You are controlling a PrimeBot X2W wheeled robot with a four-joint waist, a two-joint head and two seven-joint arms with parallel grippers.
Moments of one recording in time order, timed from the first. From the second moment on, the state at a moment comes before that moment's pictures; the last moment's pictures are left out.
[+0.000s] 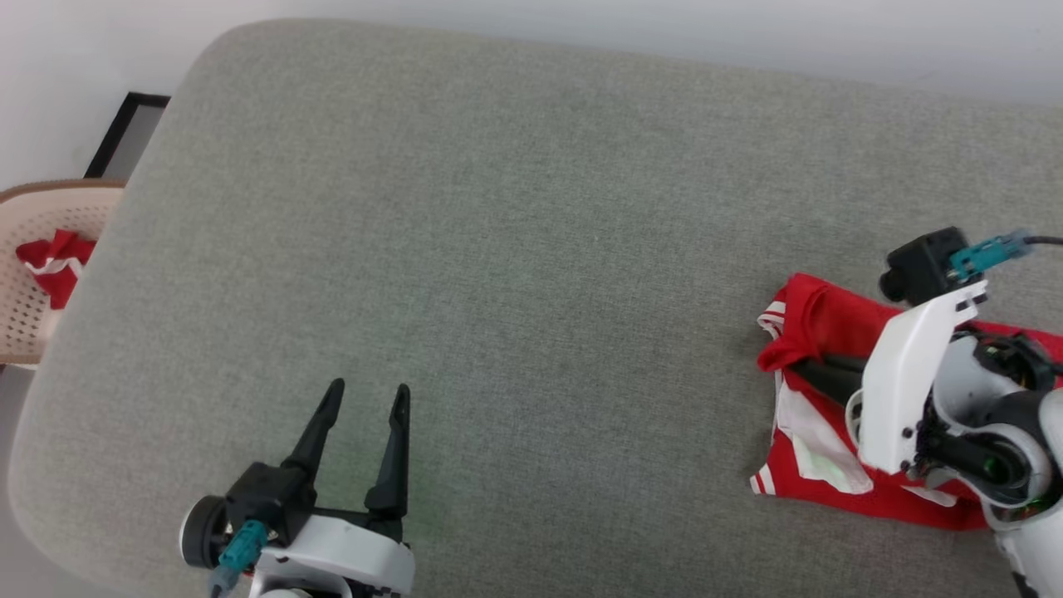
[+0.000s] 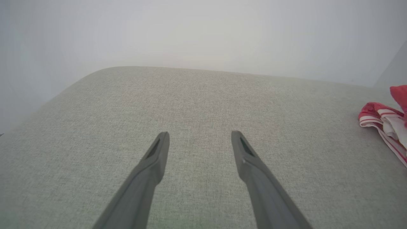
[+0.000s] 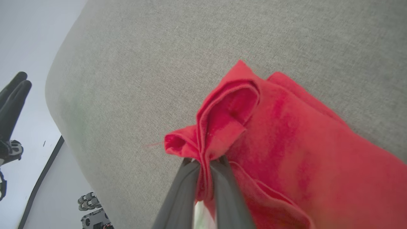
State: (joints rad) left arm -0.10 0.07 -0.05 0.19 -0.15 -0.13 -0.26; right arm -0.46 -0.40 0.28 0.05 0.79 0.13 0.84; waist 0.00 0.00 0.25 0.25
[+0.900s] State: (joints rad) left arm -0.10 0.10 -0.06 0.22 -0.17 -0.13 -0.26; right arm -0.46 -0.49 0.40 0.14 0.98 0.13 0.54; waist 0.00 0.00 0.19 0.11
